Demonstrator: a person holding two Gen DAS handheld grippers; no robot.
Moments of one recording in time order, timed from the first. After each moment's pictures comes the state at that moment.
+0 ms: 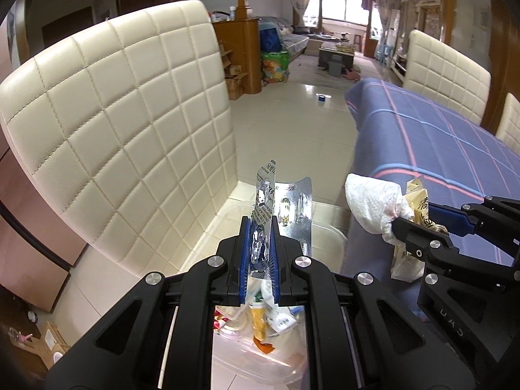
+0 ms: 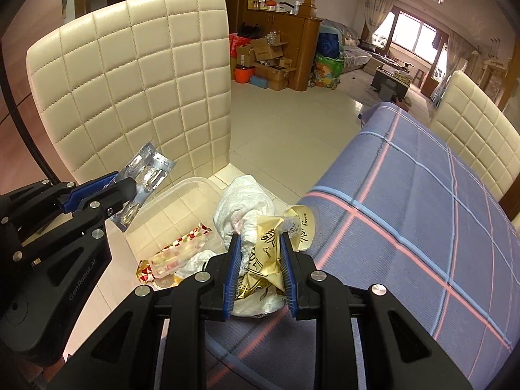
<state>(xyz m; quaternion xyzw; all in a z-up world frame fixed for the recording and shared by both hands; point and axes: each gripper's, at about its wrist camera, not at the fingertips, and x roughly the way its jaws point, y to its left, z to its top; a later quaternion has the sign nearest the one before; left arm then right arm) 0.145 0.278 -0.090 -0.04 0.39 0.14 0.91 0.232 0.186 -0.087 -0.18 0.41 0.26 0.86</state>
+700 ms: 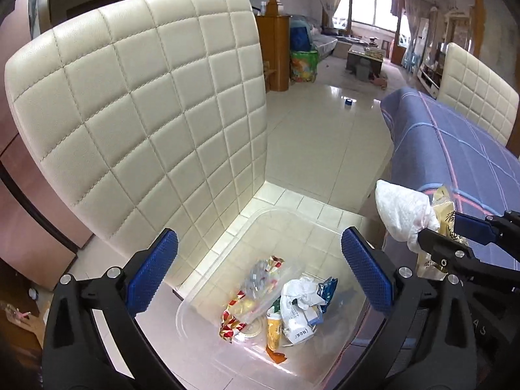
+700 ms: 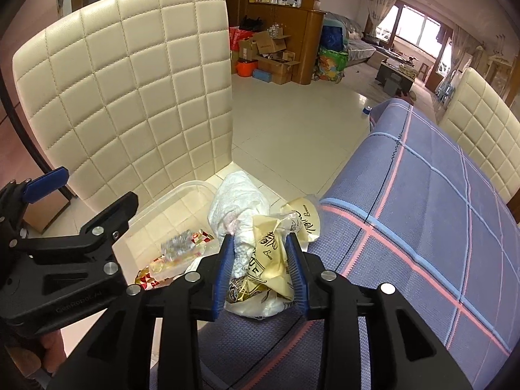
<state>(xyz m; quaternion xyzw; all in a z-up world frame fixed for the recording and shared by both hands) 0.154 0.311 -0.101 -0.07 0.39 0.19 0.89 0.253 0.200 -0.096 -0.17 0.43 0.27 0.85</state>
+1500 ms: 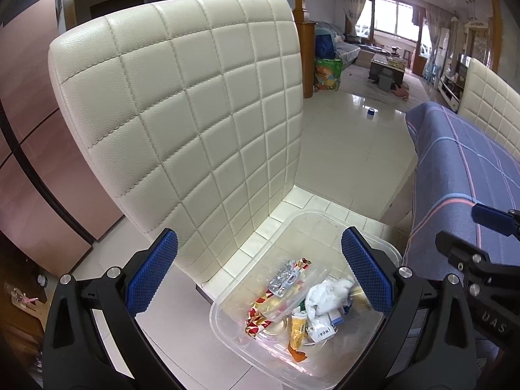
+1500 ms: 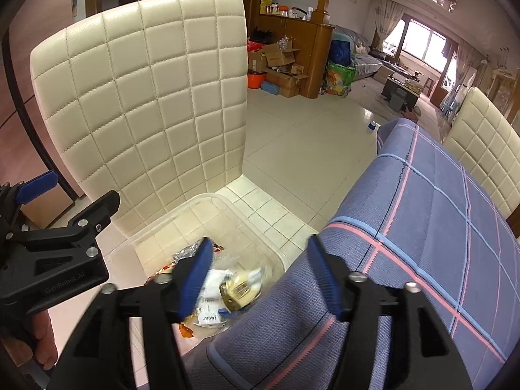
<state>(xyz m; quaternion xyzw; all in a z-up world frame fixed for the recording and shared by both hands) 0.124 0.338 -0.089 -0.08 0.38 0.25 0.89 0.237 0.213 -0.082 -0.18 0.39 0.29 0.86</state>
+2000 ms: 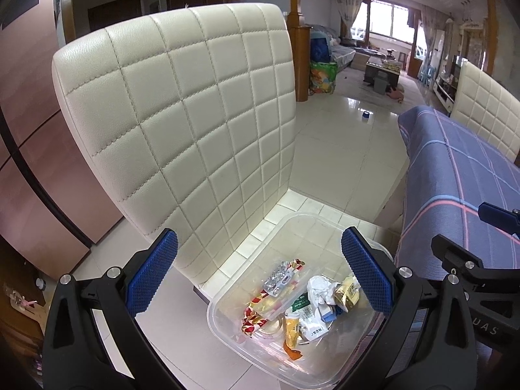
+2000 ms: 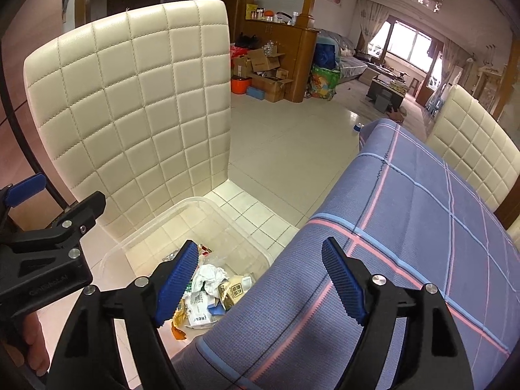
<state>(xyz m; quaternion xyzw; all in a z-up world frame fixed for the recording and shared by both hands) 0.119 0.326 -0.074 -0.07 0.37 0.23 0.90 0.233 0.201 -0.073 -0.17 0.39 0.25 0.87</state>
